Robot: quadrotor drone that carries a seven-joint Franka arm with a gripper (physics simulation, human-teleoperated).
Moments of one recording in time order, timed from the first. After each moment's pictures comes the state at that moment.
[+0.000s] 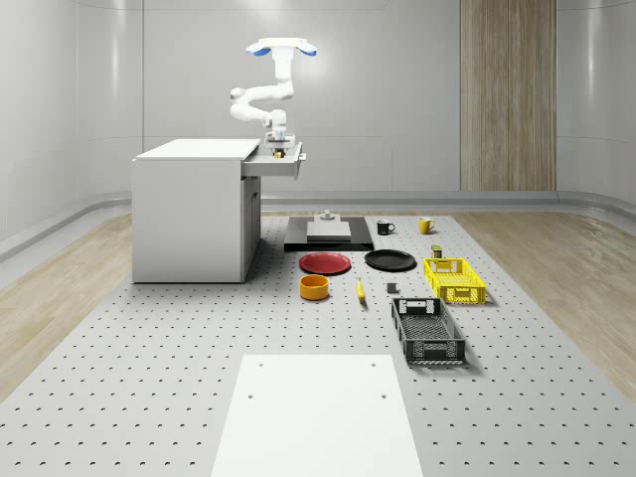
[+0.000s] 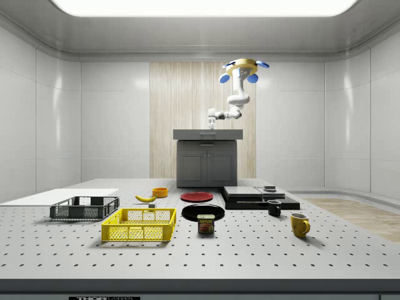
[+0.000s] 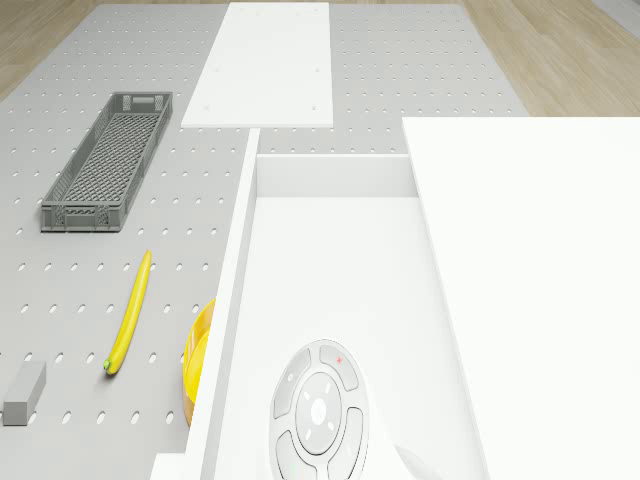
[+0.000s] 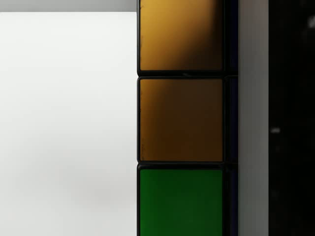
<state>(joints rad) -1.27 -1.50 0.96 -2.69 -2.16 1.75 1.69</state>
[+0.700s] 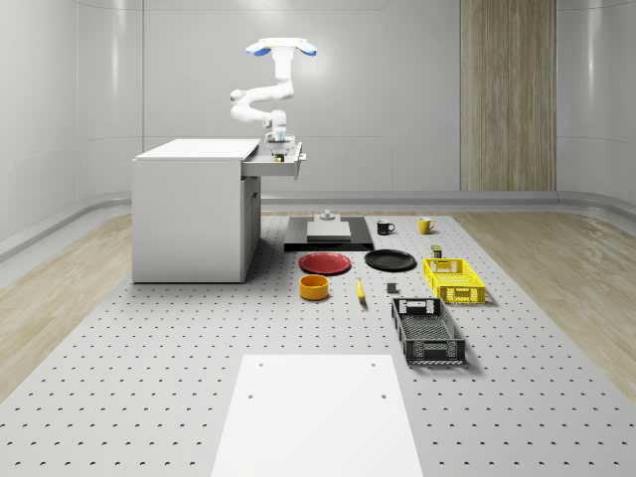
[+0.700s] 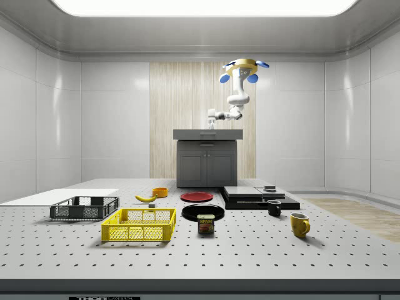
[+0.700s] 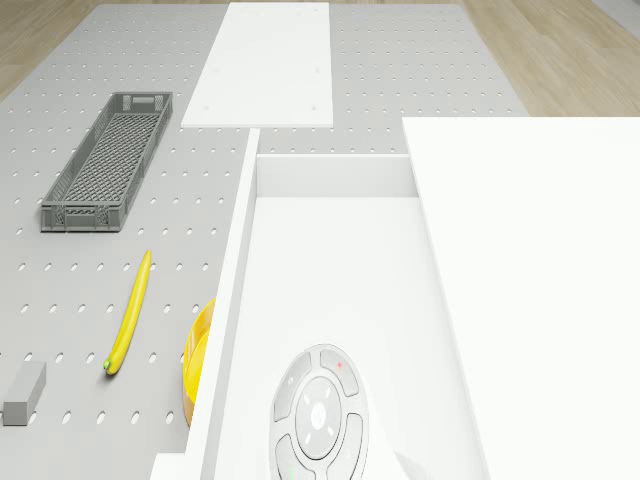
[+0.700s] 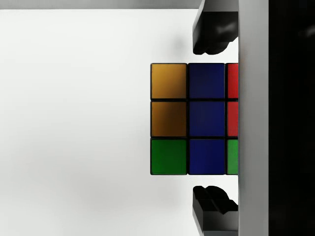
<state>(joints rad) -1.24 -1.47 0.97 -2.71 -2.16 1.71 1.67</state>
